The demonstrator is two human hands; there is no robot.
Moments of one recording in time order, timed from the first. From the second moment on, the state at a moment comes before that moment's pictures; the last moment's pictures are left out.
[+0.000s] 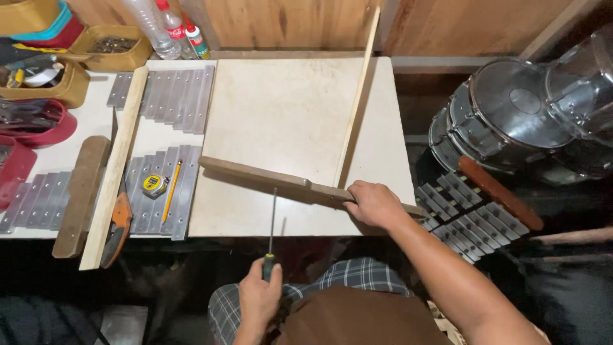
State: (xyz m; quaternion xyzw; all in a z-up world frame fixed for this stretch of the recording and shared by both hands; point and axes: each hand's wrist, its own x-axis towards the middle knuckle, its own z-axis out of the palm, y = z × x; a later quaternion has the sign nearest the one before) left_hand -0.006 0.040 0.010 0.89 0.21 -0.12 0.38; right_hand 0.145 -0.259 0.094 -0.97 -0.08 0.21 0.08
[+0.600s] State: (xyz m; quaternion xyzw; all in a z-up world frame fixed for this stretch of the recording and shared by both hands) left_hand -0.011 0.042 0.001 0.90 0.20 -0.07 0.37; right_hand 0.139 -0.323 0.049 -0.96 -0.23 -0.14 -0.01
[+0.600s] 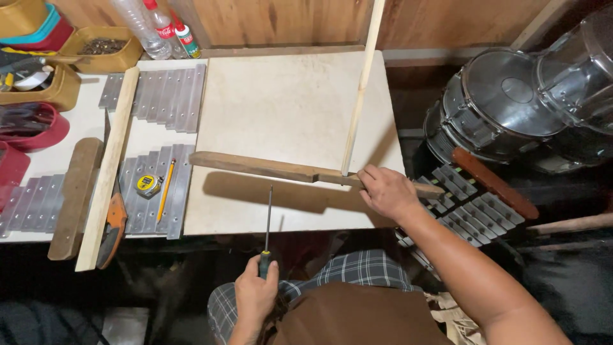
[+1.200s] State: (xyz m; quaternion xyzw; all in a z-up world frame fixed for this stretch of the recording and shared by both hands) left_hand -0.028 0.065 -0.009 0.90 0.20 -0.09 0.37; right_hand 0.134 -0.260 0.077 -0.97 -0.12 0.20 0.07
